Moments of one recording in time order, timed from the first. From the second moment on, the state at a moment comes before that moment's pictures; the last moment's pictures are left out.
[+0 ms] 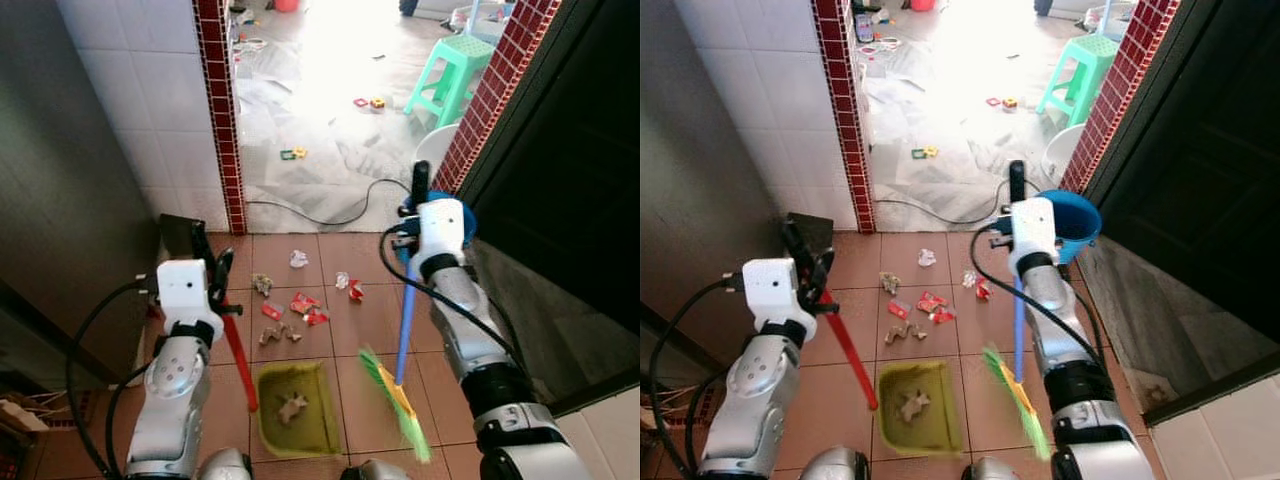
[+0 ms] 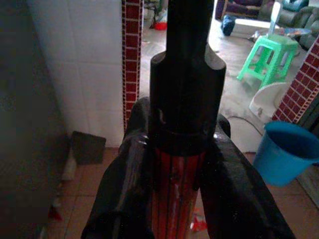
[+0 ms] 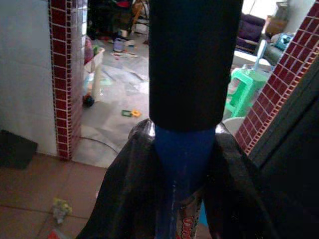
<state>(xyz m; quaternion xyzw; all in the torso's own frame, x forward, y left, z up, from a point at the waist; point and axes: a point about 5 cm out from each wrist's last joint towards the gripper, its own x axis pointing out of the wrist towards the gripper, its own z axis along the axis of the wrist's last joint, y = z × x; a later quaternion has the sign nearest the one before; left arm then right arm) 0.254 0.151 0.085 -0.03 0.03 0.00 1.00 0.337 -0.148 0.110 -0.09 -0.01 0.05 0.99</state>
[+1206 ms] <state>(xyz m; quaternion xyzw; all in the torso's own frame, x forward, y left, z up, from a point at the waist) 0.253 0.148 0.095 -0.03 0.02 -0.03 1.00 0.327 -0.156 0.111 -0.08 -0.02 0.02 1.00</state>
